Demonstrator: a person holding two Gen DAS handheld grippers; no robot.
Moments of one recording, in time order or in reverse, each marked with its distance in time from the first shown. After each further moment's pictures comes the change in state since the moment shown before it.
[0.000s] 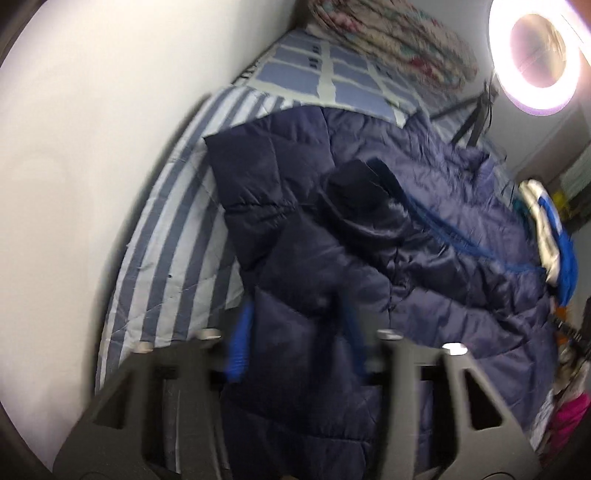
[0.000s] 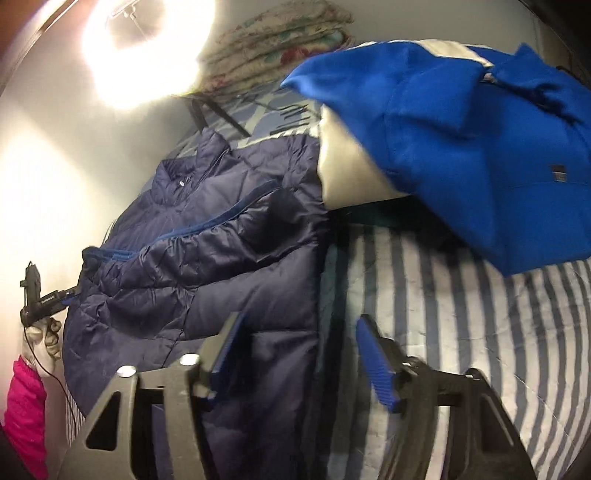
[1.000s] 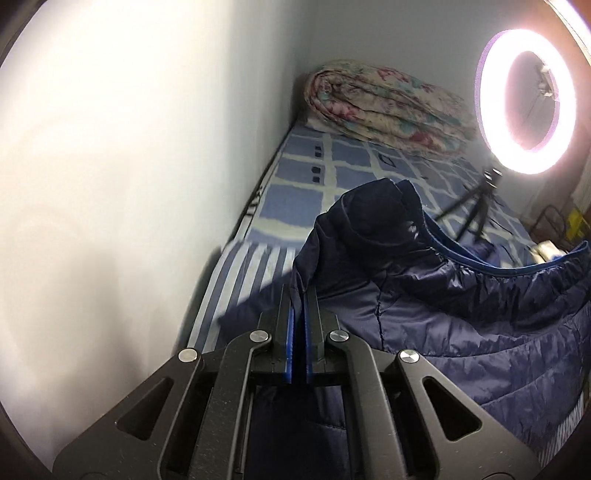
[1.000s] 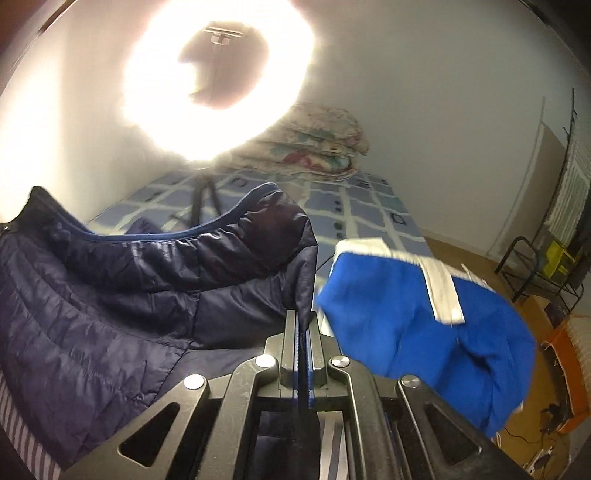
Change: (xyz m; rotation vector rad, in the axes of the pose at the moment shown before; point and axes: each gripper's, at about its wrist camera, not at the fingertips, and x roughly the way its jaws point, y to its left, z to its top) left arm -0.039 -0.026 0.109 0.053 -0.336 0.109; right arm -0.025 0.102 0.108 -0.364 -0.353 -0.441
